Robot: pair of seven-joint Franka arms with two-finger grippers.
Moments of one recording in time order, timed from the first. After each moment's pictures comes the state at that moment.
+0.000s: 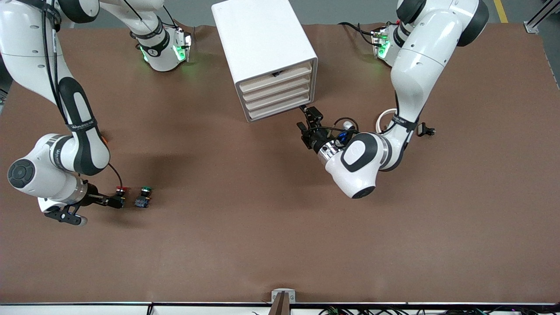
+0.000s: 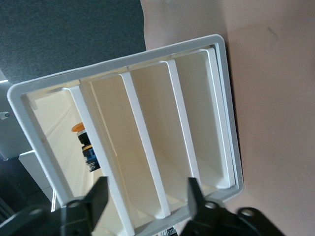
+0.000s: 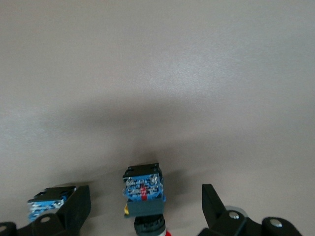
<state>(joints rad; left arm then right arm) -0.36 0.85 -0.17 -1.37 -0.86 1.36 -2.10 -0.10 0.65 -0.06 -1.72 0.07 2.40 0.06</state>
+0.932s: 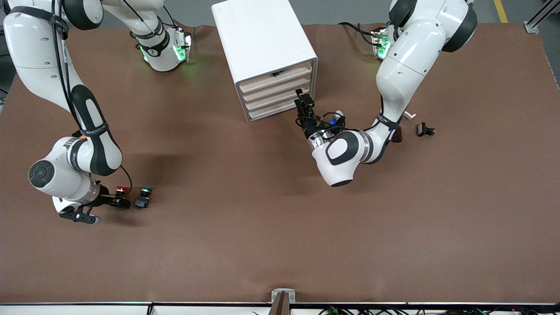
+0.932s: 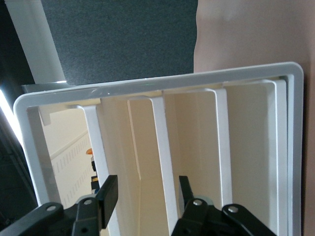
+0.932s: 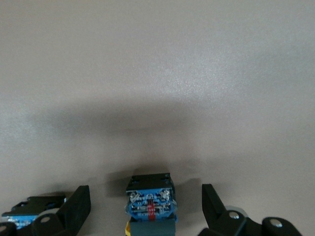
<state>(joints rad) -0.39 0.89 -0.19 -1.46 -0.90 1.25 -2.19 -0.09 0.69 -0.06 -1.76 0.07 2.50 0.03</state>
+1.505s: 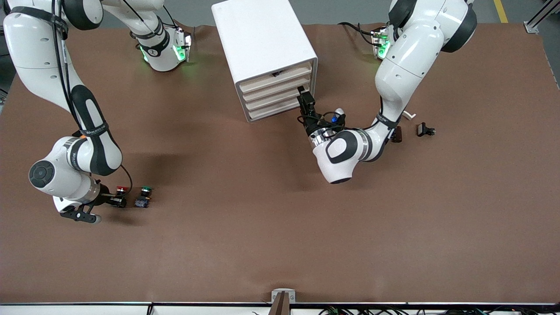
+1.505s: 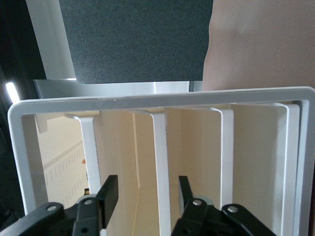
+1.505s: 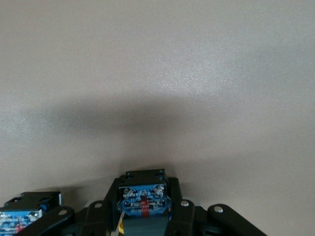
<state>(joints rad) -0.40 0.89 -0.19 -1.50 -0.90 1.23 -2.22 -0.09 0.69 -0.06 -1.77 0.07 2.49 0.03</state>
